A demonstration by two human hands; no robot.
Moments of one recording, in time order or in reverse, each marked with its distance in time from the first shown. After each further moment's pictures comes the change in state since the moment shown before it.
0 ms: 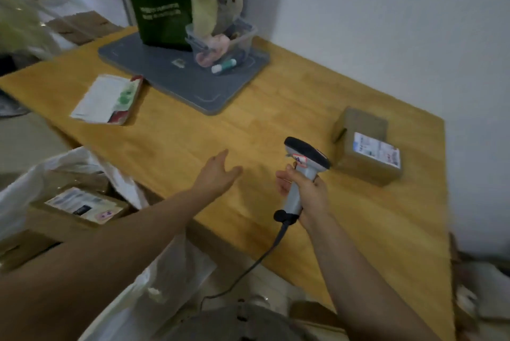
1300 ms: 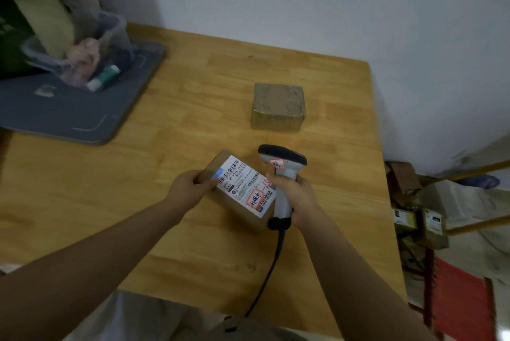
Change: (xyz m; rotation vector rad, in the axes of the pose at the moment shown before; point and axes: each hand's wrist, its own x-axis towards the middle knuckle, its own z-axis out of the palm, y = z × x) left_hand 0.052 0.123 0.146 -0.080 -0.232 0.007; right_hand 0.071 -0.036 -0.186 0.084 0.207 0.245
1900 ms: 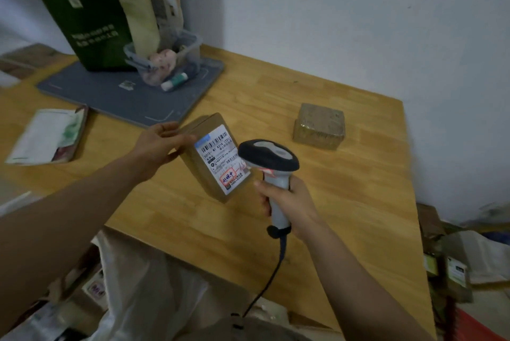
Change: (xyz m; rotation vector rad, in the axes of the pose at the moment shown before) left_hand -0.031 -0.014 -0.169 -0.514 0.145 0.072; right_hand -0.096 0.016 0.085 -0.321 -0.344 -0.382
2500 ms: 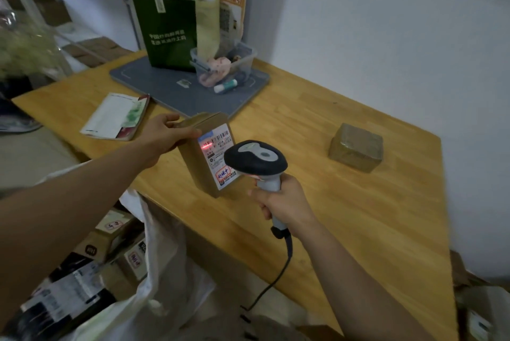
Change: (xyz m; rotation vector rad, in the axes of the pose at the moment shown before) left_hand -0.032 -0.002 -0.104 0.131 0.207 0.051; right_hand -0.022 -0.021 0.097 -0.313 -0.160 -0.083
